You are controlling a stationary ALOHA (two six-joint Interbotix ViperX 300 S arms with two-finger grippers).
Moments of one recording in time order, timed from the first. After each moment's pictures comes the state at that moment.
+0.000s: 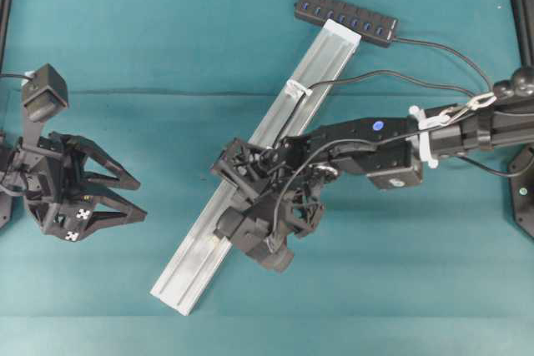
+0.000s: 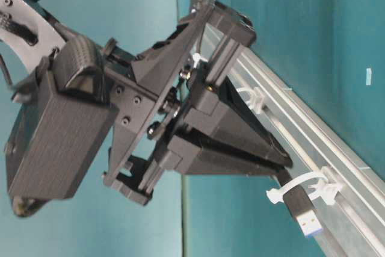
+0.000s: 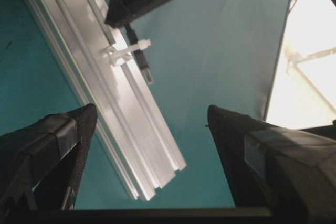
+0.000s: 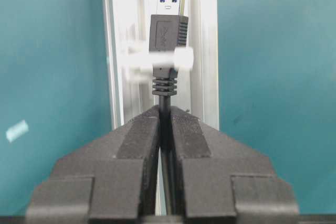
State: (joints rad) left arm -0.11 -0.64 1.09 0.02 0.01 -0.83; right arm 0.02 0.31 0.26 0.31 0.46 -1.25
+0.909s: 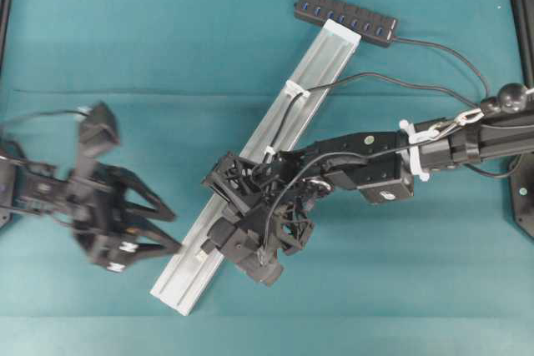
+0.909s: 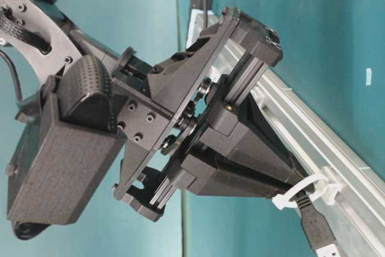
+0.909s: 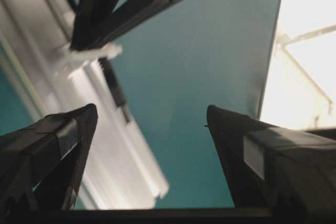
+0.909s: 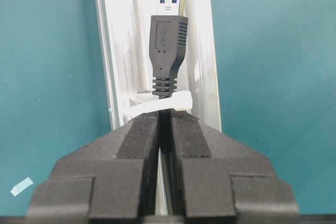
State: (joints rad) left arm -0.19 -0.28 1.01 0.02 -0.28 -0.88; right arm 0.04 0.34 0.25 0.39 0.38 -1.25
